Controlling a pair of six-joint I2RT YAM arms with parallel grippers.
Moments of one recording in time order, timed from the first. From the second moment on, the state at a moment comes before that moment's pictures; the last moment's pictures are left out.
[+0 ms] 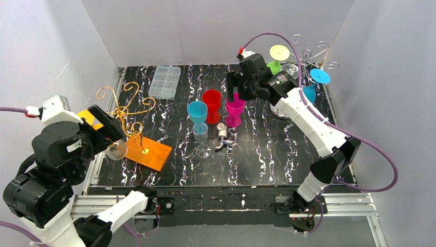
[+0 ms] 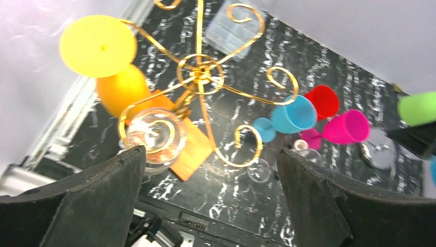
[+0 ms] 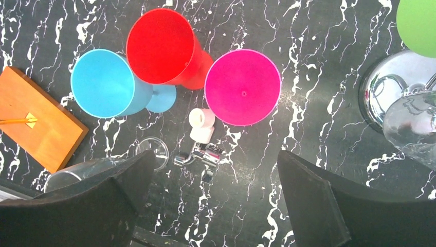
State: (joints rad) left arm -0.39 0.90 2.02 -1.58 -0.53 -0.57; right arm 0.71 1.64 1.87 -0.97 0.17 0.38
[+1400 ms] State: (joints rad) left arm -0.39 0.90 1.67 -1.62 -0.88 -0.64; right arm 0.71 1.57 1.78 -0.92 0.09 0.33
